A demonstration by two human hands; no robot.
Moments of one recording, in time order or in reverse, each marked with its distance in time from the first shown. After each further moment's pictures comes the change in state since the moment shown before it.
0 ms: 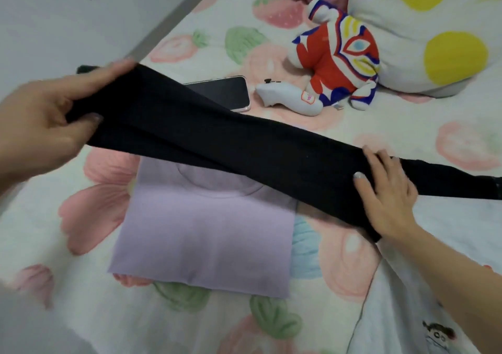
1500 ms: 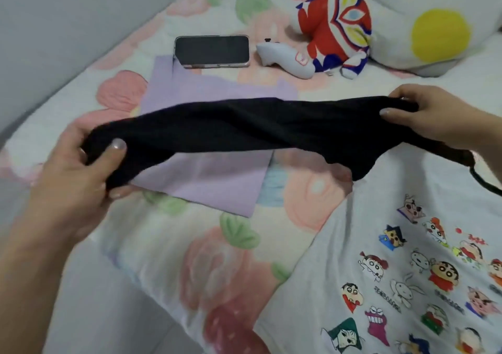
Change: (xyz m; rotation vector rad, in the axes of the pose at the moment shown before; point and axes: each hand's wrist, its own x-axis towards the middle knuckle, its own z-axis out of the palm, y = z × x) left_hand -0.166 0.129 0.062 -0.768 0.323 -0.686; right_hand 0.042 0.017 -0.125 0.143 -0.347 -0.272
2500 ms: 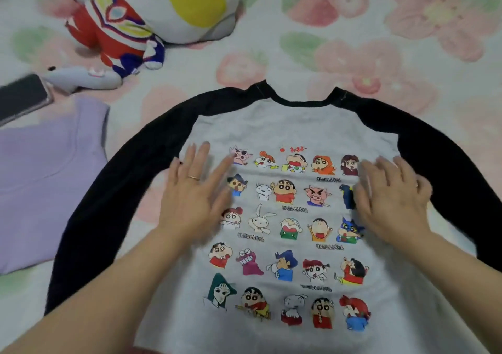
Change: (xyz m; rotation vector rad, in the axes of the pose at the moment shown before) left_hand -0.104 -0.033 0.287 1.064 -0.677 0.861; right_hand -0.287 0.165 0.065 -0.420 0.466 0.568
